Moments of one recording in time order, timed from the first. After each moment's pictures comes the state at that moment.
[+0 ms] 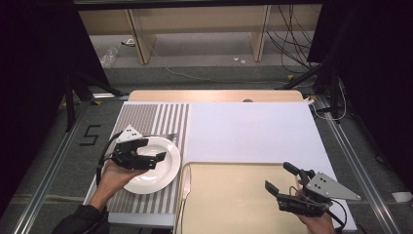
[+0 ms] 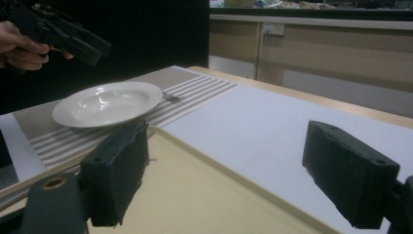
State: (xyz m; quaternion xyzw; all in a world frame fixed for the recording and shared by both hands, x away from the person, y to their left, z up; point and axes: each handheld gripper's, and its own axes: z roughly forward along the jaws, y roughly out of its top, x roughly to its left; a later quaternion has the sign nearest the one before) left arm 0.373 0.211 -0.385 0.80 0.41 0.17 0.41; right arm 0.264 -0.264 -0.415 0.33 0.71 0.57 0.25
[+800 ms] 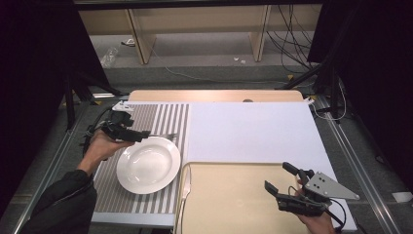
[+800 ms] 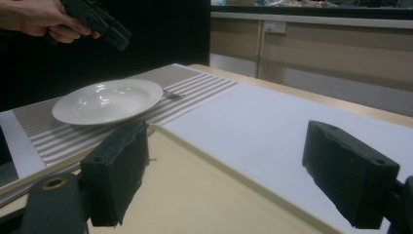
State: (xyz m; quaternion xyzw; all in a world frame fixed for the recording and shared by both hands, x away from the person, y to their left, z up) left arm 0.455 0.252 -0.371 0.83 0.43 0.18 0.32; right arm 0.265 -0.263 -0.416 0.33 0.71 0.57 0.25
